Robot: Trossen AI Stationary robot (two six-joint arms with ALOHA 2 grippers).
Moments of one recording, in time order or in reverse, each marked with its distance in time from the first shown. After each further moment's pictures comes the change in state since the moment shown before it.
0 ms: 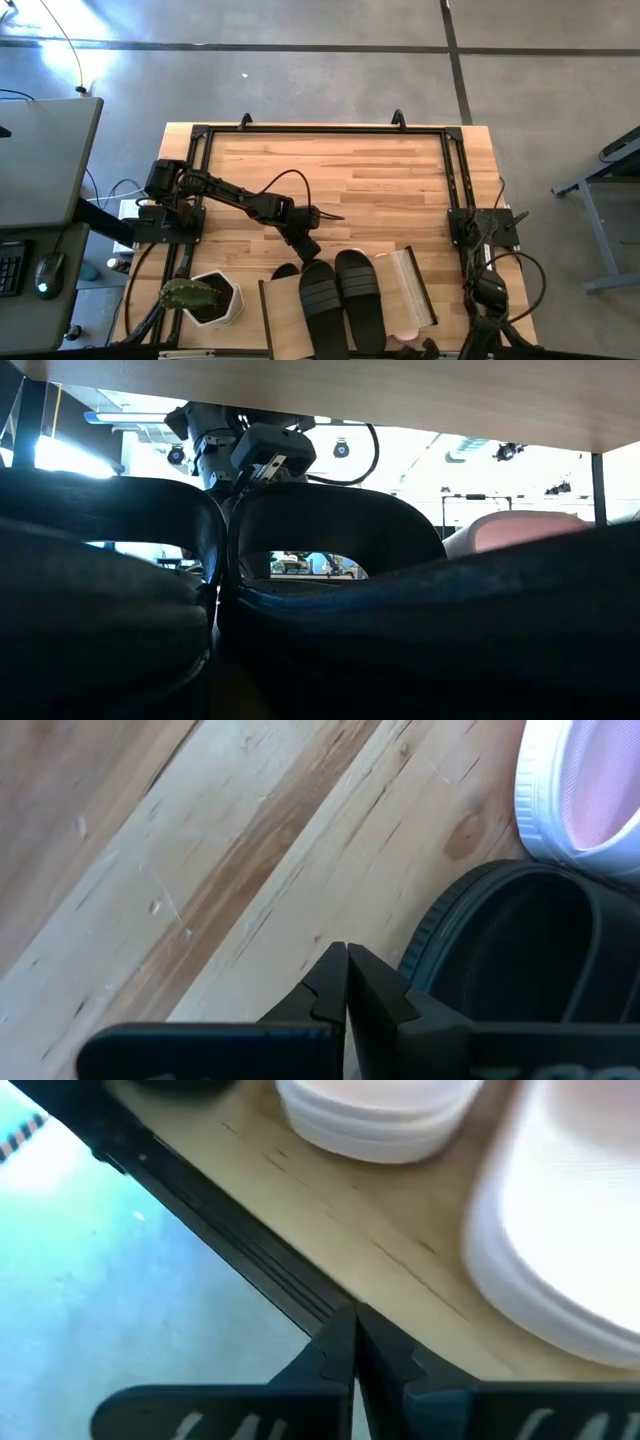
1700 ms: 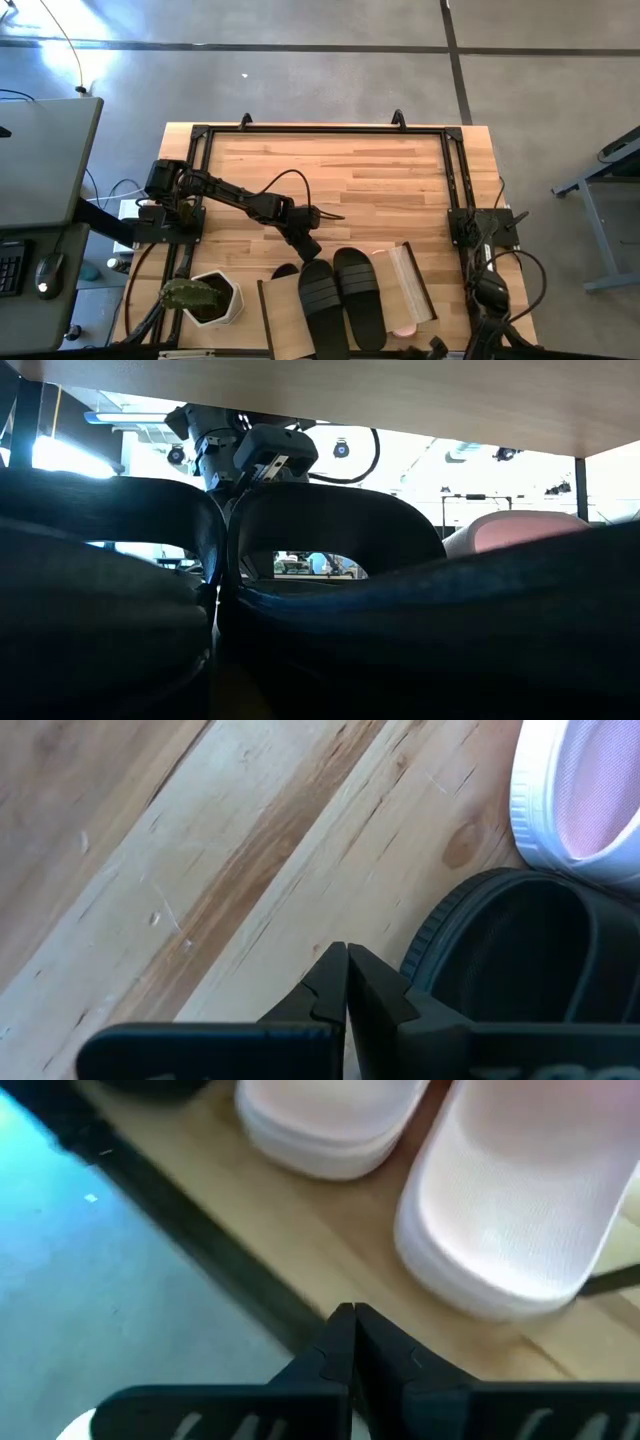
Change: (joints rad) left arm -0.001 0.000 0.000 0.013 -0.014 0.003; right arm 0.015 0.001 0.086 -0.173 -0.063 -0.024
